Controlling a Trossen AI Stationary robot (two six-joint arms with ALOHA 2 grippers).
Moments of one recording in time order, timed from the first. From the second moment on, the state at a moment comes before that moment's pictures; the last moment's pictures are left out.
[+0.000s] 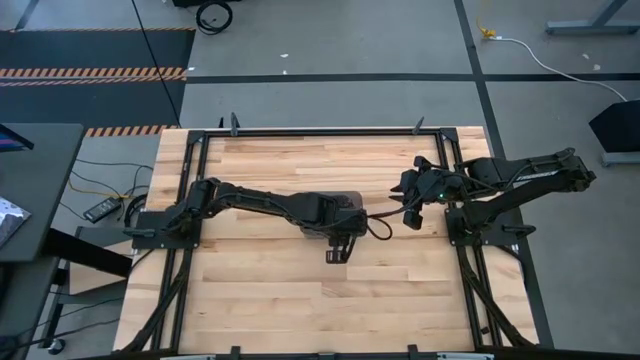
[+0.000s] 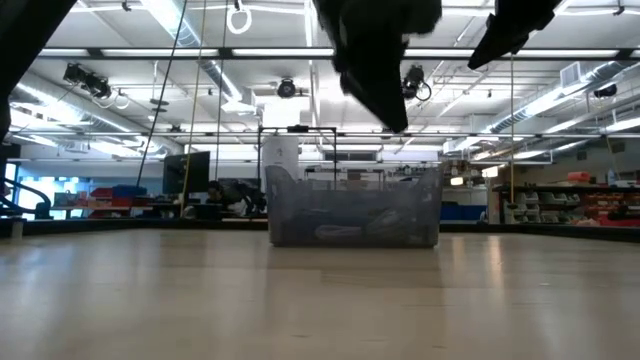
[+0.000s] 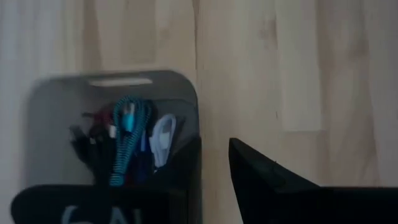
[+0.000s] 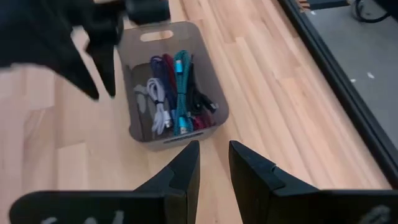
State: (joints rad) left arm -0.13 2.16 1.96 -0.88 -0.15 -0.04; right arm 0.15 0.97 1.00 -0.86 0.36 0.27
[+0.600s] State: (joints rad) left arm -0.10 2.01 1.94 -0.92 -0.26 0.04; right arm 0.16 0.95 1.00 -0.89 0.34 0.27
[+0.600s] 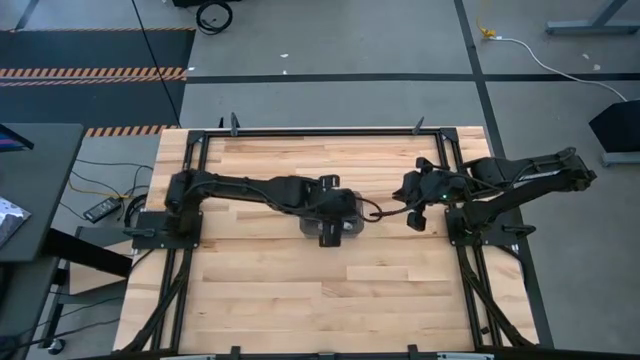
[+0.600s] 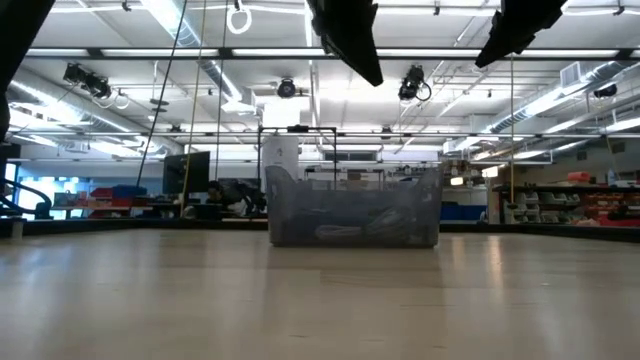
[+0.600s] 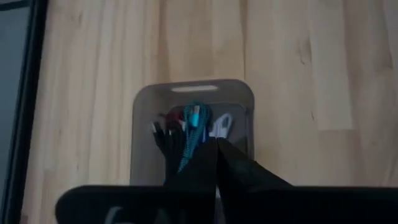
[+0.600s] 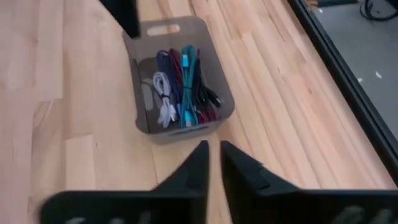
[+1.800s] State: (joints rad) left arm -0.03 0.79 0.40 0.17 -0.08 -0.18; right arm 0.28 0.29 0.53 -0.39 0.26 0.23
